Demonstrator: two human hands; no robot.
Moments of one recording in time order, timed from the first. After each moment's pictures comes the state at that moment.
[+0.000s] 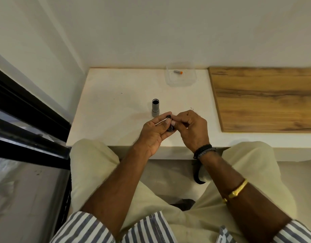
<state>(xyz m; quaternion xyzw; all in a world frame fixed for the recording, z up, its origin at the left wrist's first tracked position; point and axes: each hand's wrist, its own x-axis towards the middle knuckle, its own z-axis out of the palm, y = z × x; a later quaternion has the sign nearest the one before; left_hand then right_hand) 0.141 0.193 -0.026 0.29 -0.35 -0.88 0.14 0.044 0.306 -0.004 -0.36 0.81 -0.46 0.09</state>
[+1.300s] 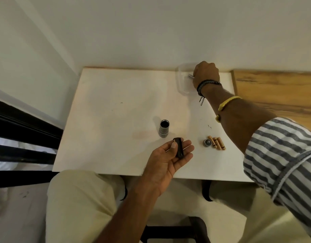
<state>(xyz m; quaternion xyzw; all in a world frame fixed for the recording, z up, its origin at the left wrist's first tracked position) 0.119 0.179 -0.049 0.34 -0.18 -0.92 0.11 -0.188 0.099 -0.050 -0.28 0.95 -0.14 0.07</state>
